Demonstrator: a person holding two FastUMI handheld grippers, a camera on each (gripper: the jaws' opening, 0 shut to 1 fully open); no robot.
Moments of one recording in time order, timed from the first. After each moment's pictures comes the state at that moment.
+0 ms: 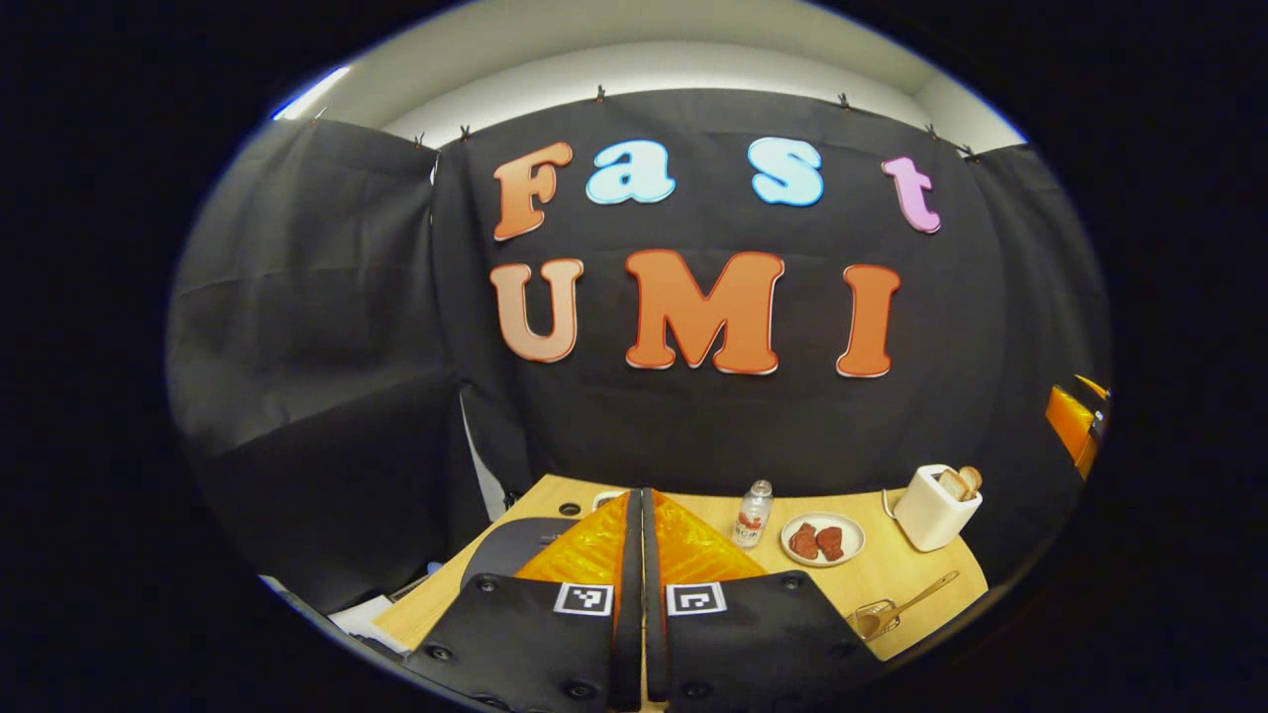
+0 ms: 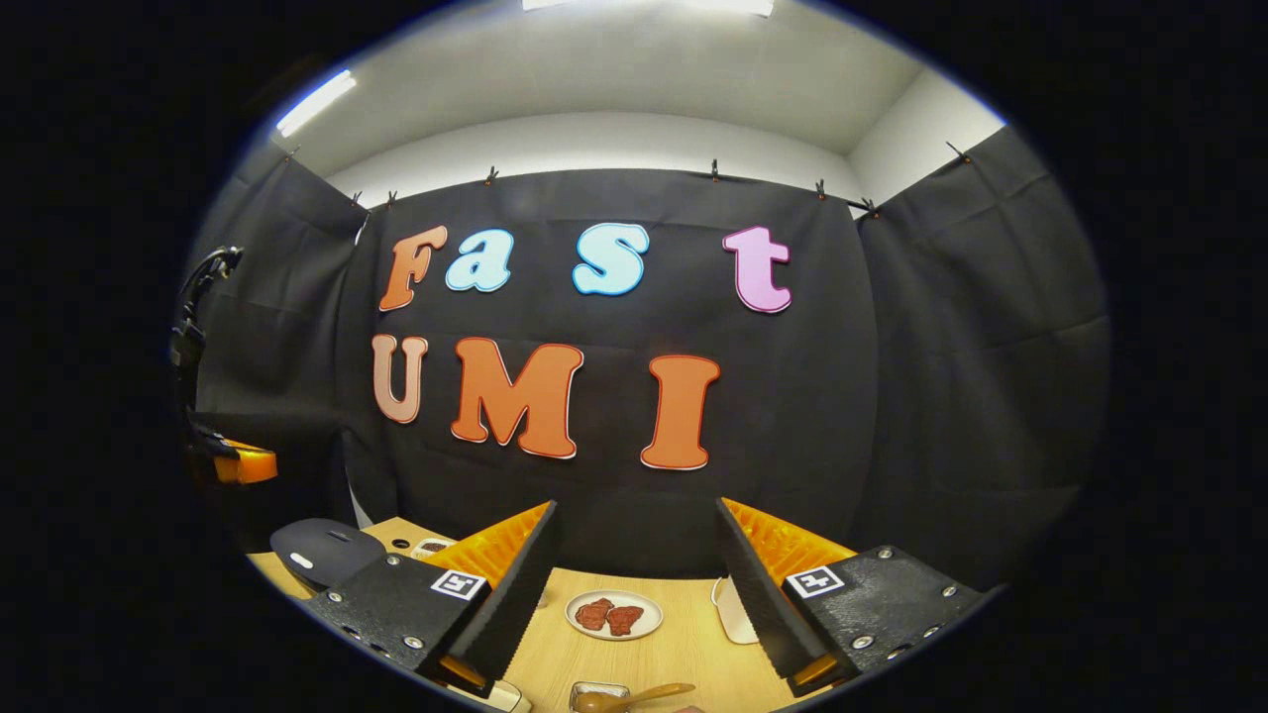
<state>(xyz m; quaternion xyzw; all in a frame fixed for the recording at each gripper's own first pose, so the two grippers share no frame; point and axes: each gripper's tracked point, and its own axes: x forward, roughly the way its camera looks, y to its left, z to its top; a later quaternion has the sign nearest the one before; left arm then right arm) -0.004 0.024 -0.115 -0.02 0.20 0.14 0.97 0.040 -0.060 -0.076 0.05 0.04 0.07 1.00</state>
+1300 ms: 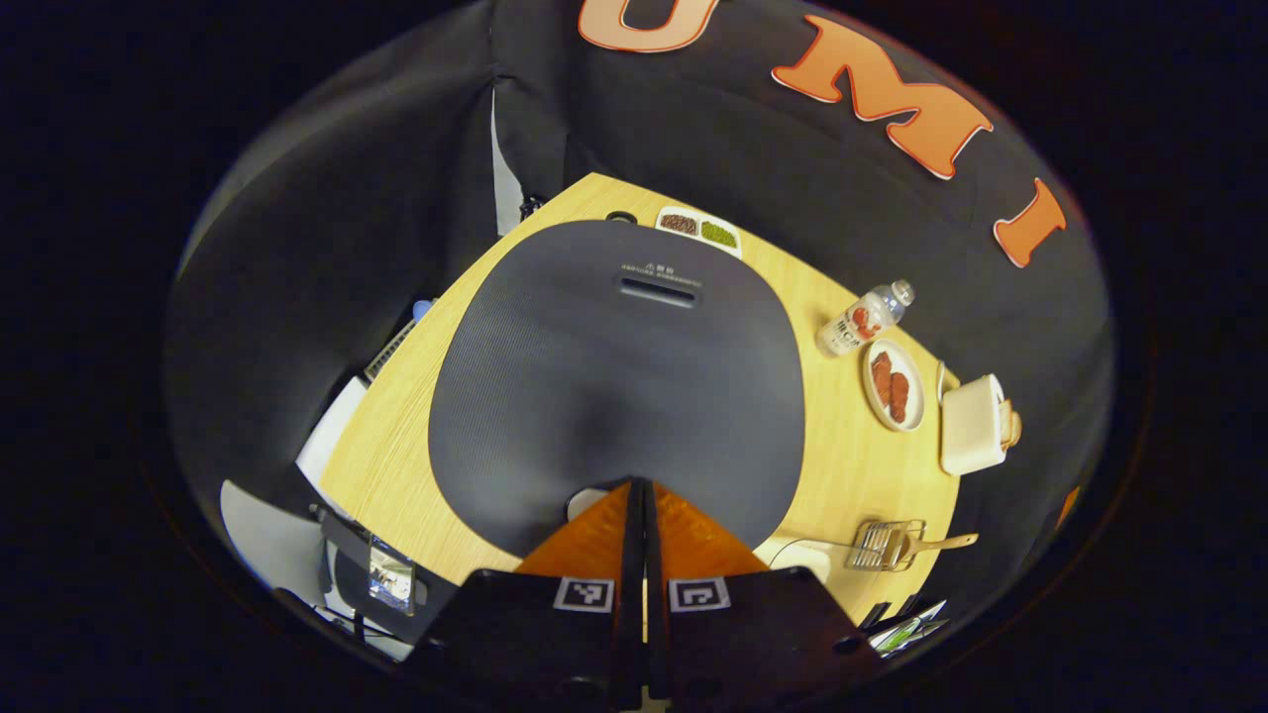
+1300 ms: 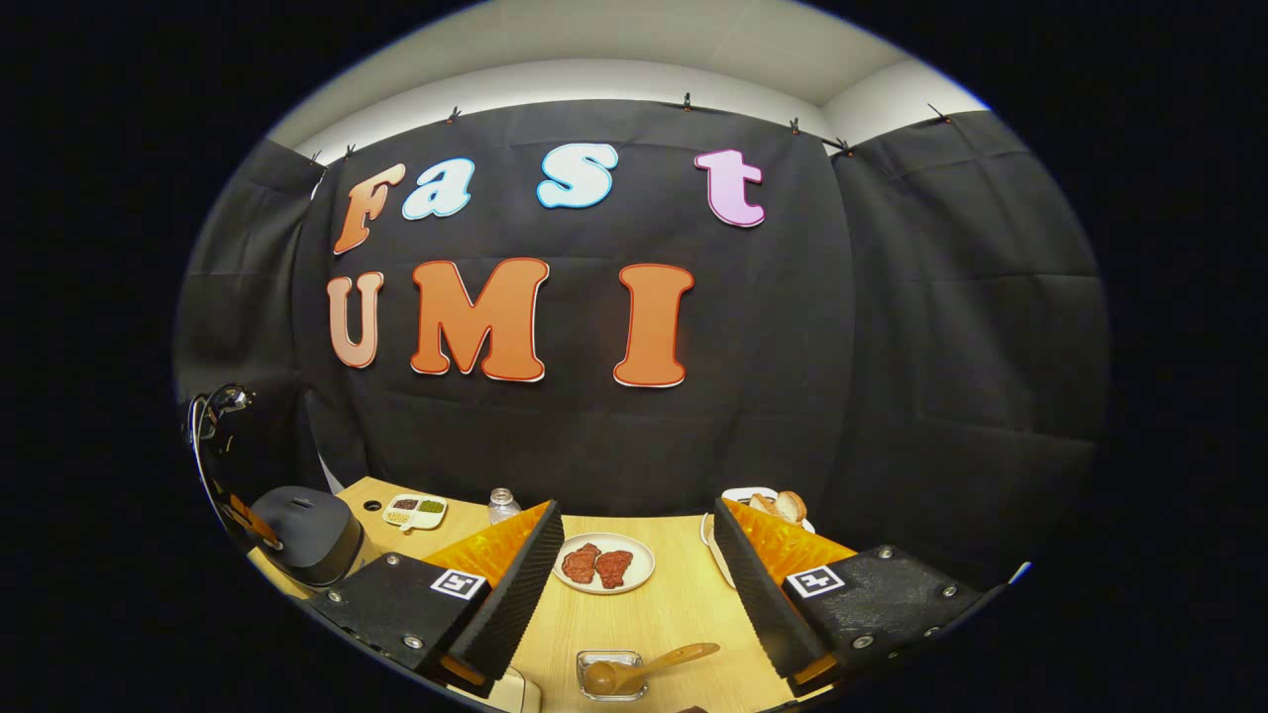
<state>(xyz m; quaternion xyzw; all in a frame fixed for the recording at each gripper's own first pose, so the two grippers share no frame) -0.034 0.122 -0.339 -0.17 0.55 0.14 0.80 0.048 -0.036 -0.168 0.05 0.14 0.01 0.99</state>
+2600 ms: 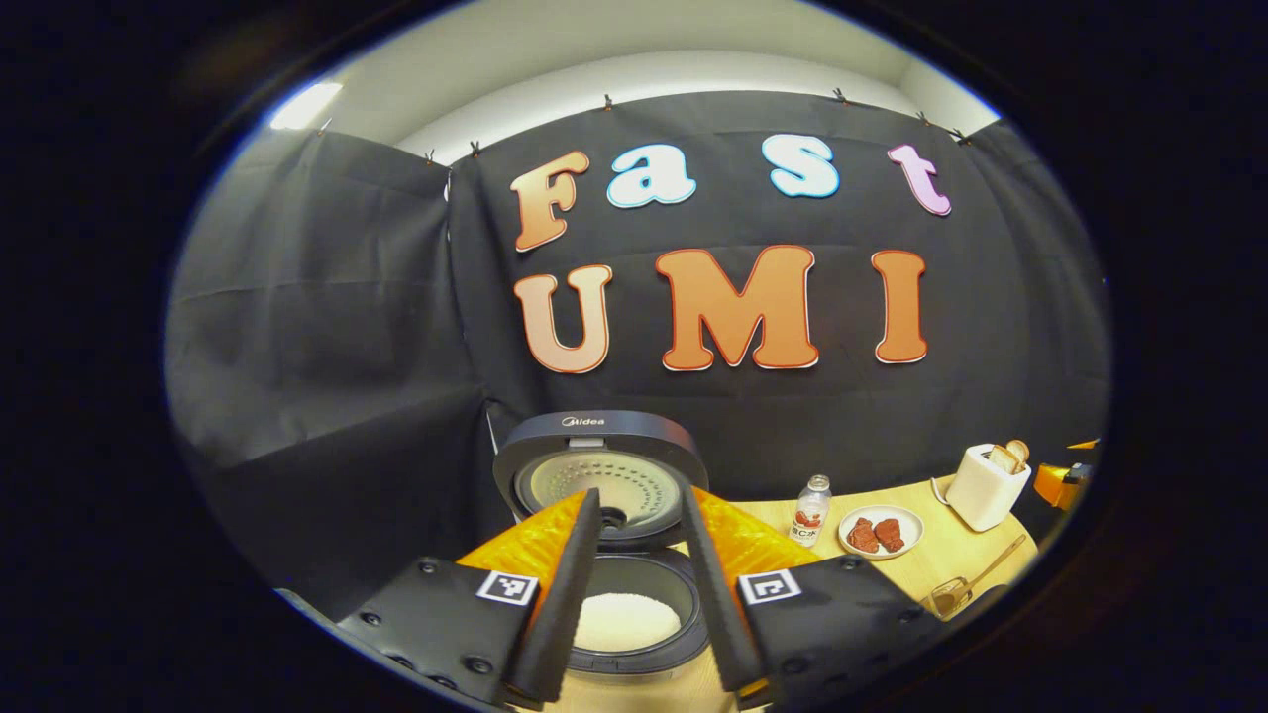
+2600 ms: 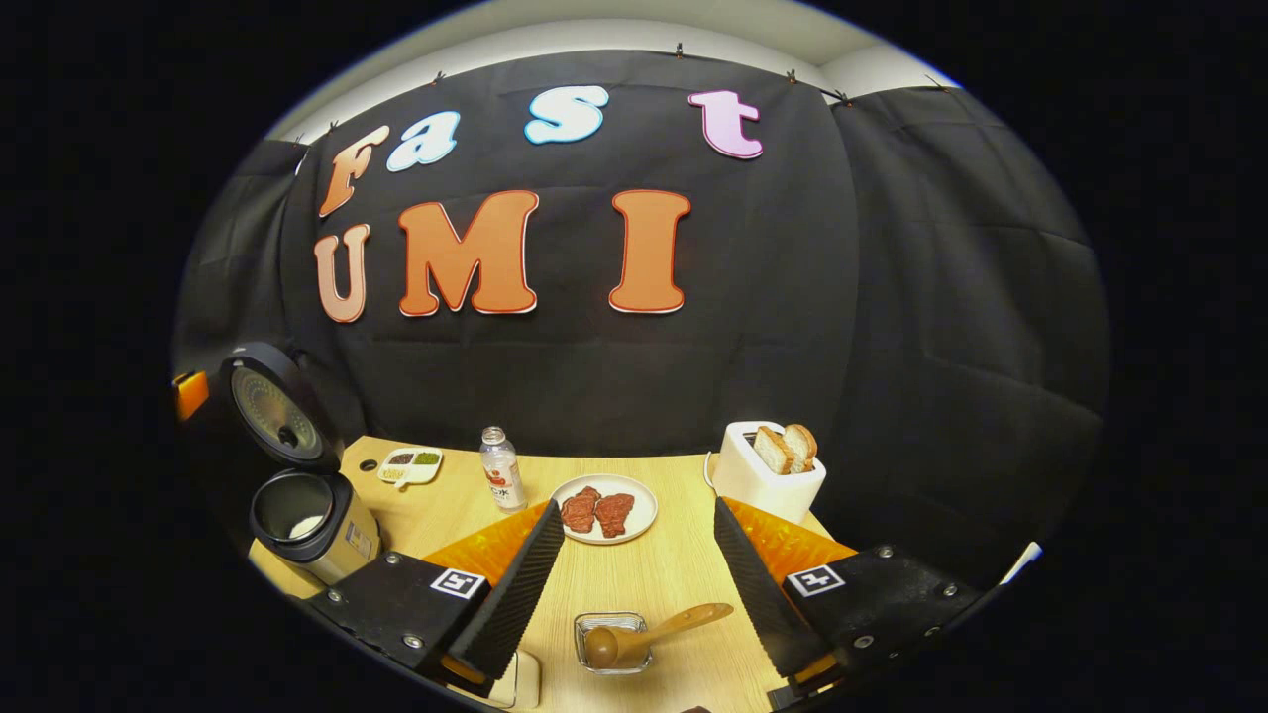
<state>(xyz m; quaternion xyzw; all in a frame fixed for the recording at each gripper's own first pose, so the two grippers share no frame) -0.003 0.068 -0.131 0.04 0.12 0.15 0.98 0.039 -0.036 -0.241 0.05 0.24 0.02 0.97</state>
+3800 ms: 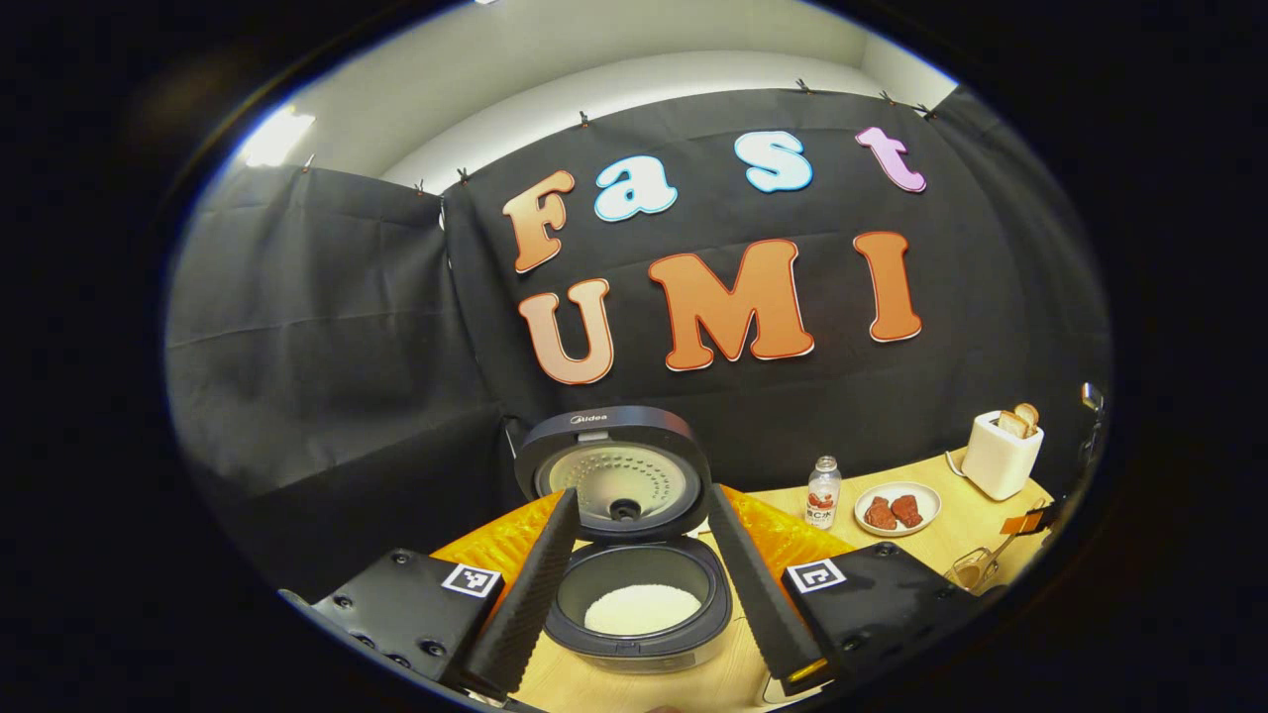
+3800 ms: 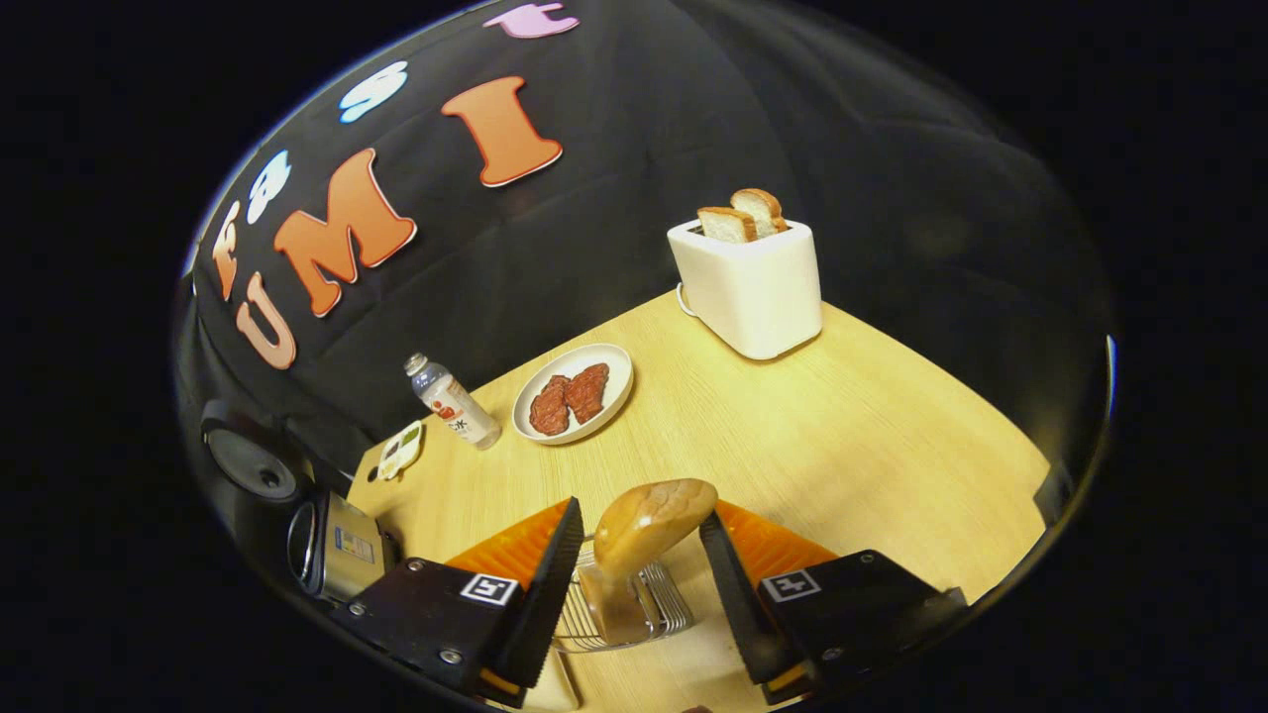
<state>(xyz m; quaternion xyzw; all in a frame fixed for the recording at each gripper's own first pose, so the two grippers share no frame) -0.040 0.057 -0.133 0.09 0.13 0.16 0.97 0.011 -0.043 -0.437 0.29 0.40 -0.02 0.87</state>
